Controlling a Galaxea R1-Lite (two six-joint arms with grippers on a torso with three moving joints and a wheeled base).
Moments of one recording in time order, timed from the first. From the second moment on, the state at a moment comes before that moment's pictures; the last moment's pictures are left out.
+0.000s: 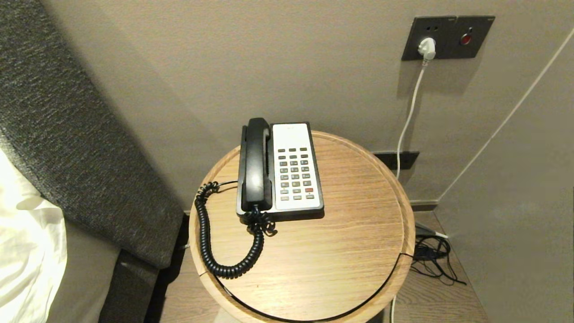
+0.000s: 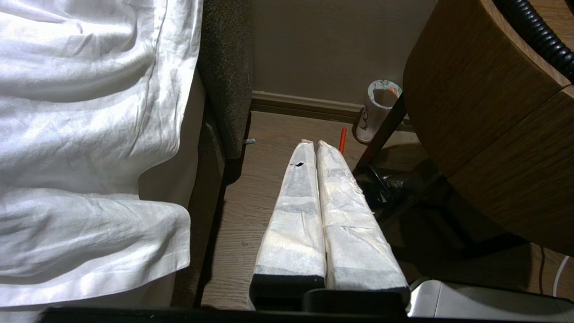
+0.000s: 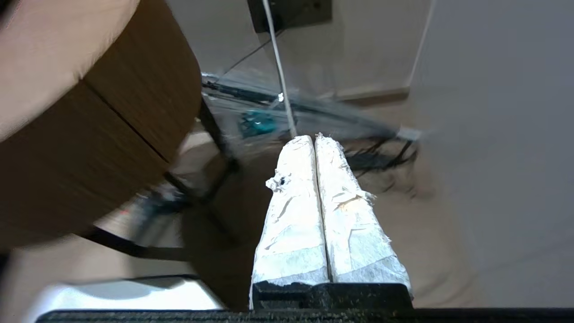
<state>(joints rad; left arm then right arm) 0.01 0.00 -0.09 0.18 0.06 -0.10 0.01 0.02 -0.07 0.10 -0.03 0.09</state>
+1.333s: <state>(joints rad) 0.01 0.00 0.00 0.01 0.00 0.06 0.01 0.02 0.00 0.00 0.00 -0.04</state>
